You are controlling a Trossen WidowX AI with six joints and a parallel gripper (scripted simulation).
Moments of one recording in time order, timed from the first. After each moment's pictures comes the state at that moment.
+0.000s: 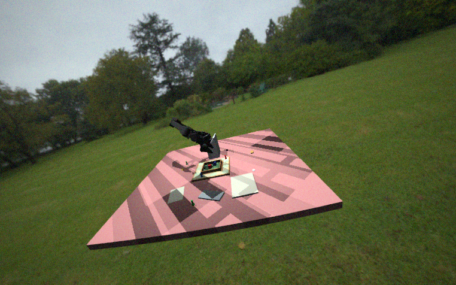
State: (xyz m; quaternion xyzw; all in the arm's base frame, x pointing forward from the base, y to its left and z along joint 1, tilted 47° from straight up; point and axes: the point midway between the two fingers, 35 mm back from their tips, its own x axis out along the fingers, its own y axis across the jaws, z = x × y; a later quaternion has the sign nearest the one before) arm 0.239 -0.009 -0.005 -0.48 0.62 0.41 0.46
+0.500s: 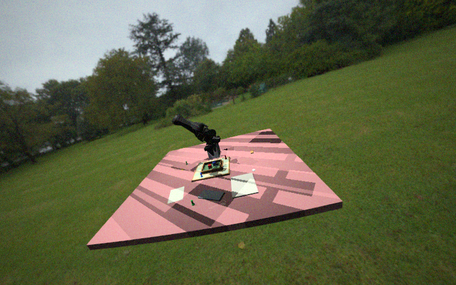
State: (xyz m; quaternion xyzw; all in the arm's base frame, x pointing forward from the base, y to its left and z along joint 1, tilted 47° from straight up) arm 0.235 -0.011 -0.038 -0.56 0.72 0.21 0.35
